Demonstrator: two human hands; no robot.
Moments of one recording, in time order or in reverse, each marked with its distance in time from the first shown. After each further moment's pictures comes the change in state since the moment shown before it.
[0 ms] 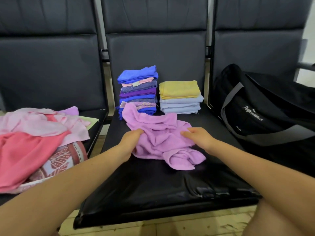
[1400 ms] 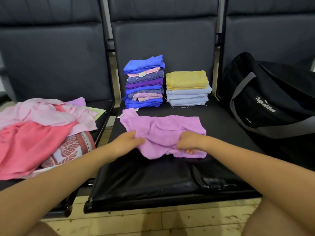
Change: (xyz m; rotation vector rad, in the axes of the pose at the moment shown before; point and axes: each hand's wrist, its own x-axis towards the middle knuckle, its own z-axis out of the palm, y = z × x) left_hand -0.024 -0.019 -0.047 0.587 -0.234 0.228; right_hand -0.002 -0.020 0.050 -0.670 -0.365 0.216
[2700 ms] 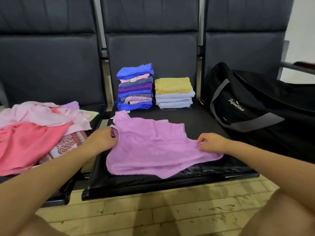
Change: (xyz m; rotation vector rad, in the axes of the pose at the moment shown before) left_hand -0.018 -0.008 -0.030 0.511 0.291 -0.090; right_hand -0.068 0.105 -0.018 -0.075 0.301 -0.072
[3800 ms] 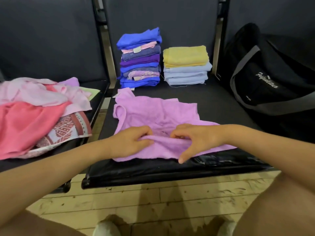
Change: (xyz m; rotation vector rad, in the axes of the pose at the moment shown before) left_hand -0.041 0.032 0.031 -0.236 -0.399 0.598; right_hand -0.005 -0.079 0.018 -0.054 -0.417 -0.589
